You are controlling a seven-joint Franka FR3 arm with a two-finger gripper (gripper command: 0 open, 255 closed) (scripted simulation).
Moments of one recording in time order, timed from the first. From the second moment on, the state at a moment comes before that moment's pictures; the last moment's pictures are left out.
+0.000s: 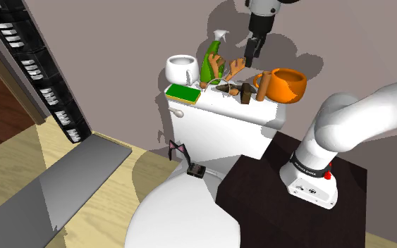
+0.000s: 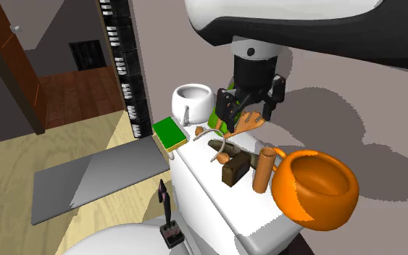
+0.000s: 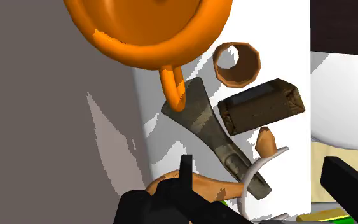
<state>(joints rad) 0.01 -0.74 -0.07 -2.38 -0.12 1.68 -0.14</state>
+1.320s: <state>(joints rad) -0.24 -0.81 0.18 -2.73 0.13 1.94 0.80</state>
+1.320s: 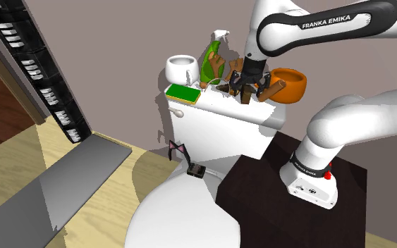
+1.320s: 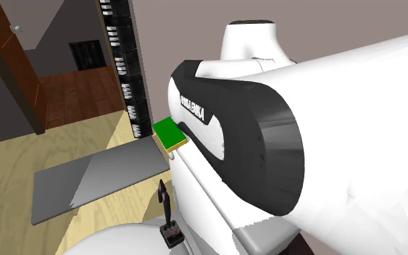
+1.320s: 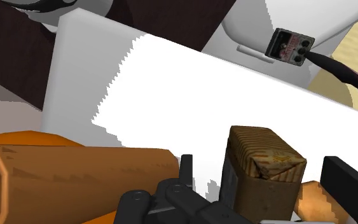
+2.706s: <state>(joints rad) -0.24 -0.83 0.17 -2.66 0.12 1.86 0.80</state>
